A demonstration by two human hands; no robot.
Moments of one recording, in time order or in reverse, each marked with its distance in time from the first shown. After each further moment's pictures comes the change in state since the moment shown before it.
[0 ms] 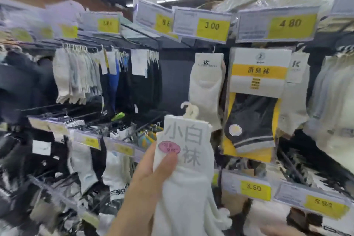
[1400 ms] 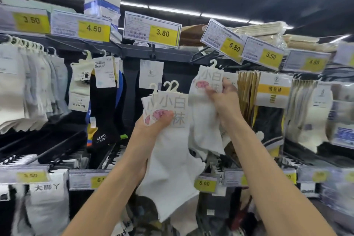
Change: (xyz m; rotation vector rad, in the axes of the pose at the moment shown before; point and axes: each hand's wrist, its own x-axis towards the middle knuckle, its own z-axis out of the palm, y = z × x) left_hand 0.166 0.077 -0.151 -0.113 -0.448 -0.050; right_hand 0.217 -0.056 0.196 -0.074 0.396 -0.017
